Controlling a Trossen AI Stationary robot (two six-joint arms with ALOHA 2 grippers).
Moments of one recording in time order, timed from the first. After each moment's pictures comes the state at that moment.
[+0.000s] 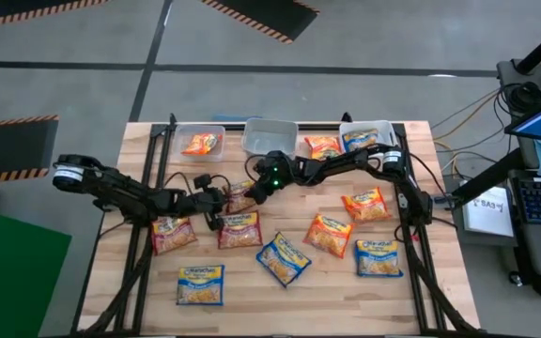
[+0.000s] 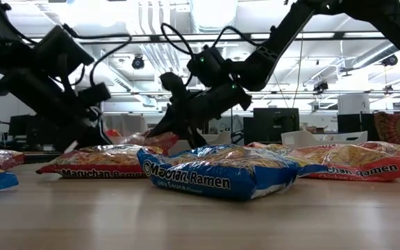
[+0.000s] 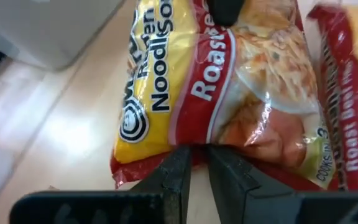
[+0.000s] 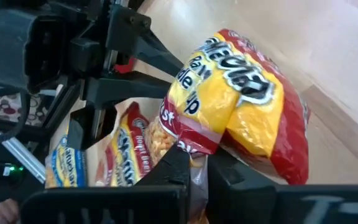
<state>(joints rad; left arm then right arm) -0.03 1.33 0.23 0.37 -0.45 -0.05 -0.24 2.15 1.31 0.33 -0.43 0.70</state>
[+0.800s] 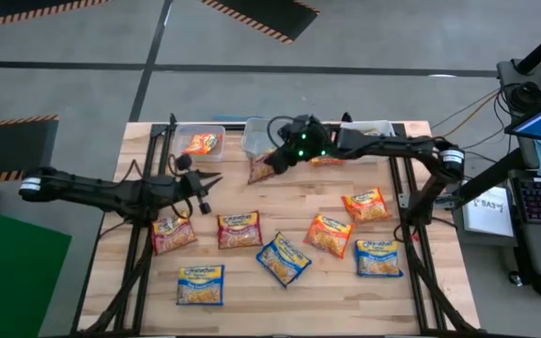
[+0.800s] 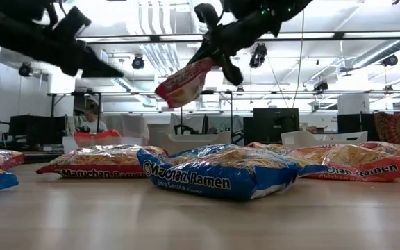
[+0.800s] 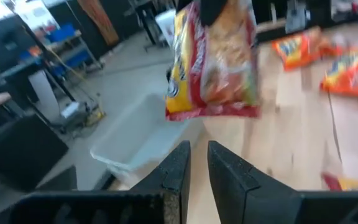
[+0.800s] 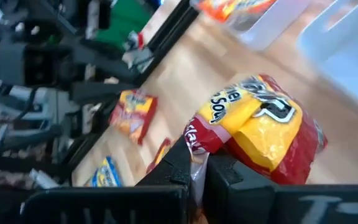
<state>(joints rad) -0.03 0.69 0.28 0.20 -0.54 0.26 -0.32 1.68 1.36 -0.20 -0.27 0.69</state>
